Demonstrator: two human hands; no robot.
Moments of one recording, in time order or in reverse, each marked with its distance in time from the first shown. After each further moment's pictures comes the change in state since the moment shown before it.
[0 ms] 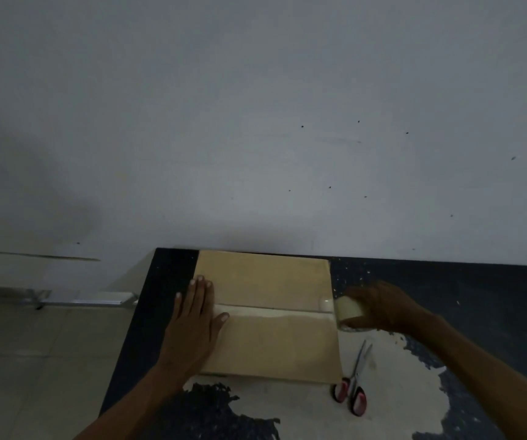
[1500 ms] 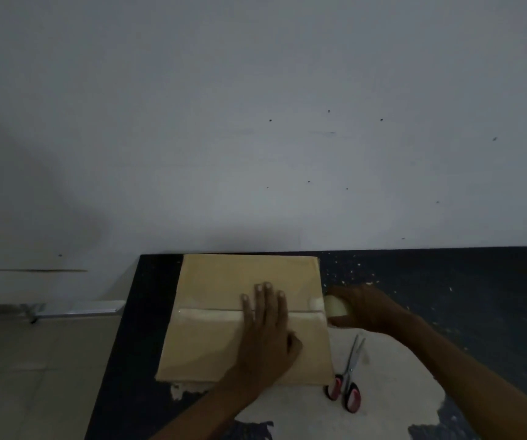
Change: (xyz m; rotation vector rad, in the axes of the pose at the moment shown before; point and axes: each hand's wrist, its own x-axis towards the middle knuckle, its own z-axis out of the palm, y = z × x) left_hand 0.023 0.155 0.014 -0.034 -0.072 0.241; right_hand 0.022 0.029 0.049 0.224 0.071 -0.067
